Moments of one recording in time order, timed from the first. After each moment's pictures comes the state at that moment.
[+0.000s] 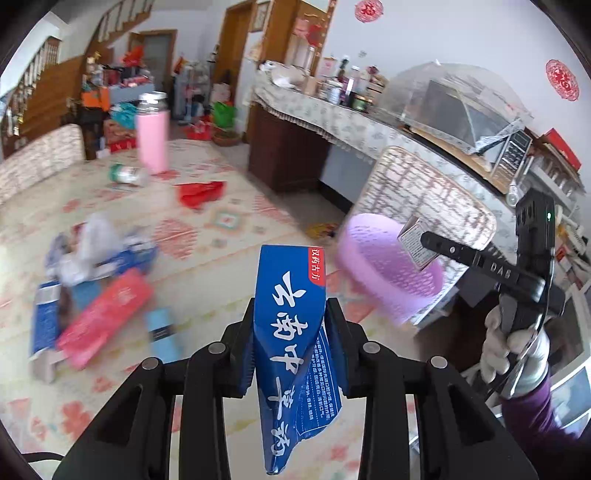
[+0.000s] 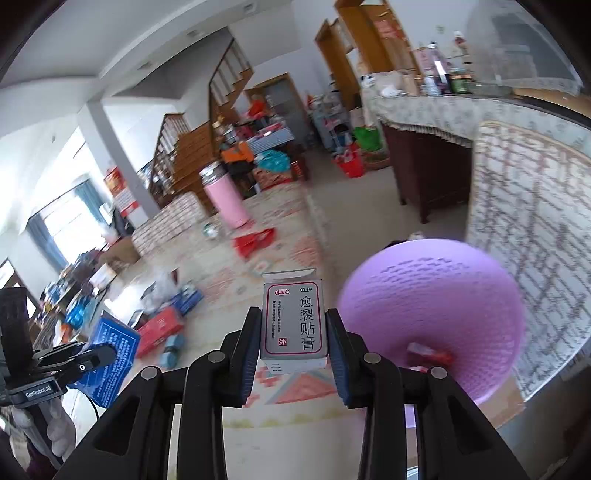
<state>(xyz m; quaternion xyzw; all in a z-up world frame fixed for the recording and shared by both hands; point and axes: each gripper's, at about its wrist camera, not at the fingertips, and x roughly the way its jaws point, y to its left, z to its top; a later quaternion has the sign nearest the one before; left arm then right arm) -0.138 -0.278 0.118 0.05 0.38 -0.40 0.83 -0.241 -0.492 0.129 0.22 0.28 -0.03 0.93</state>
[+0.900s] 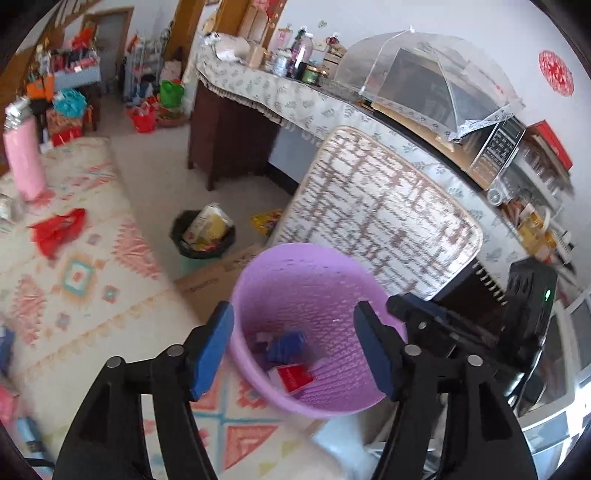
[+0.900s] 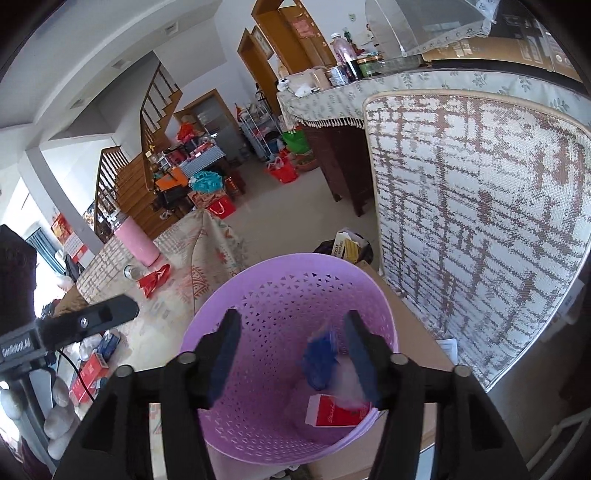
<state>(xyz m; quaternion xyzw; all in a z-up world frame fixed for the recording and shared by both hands) -0.097 -0.462 0.099 0.06 0.41 -0.46 0.79 -0.258 -0.615 0.088 0.28 0.28 -0.14 0.91</state>
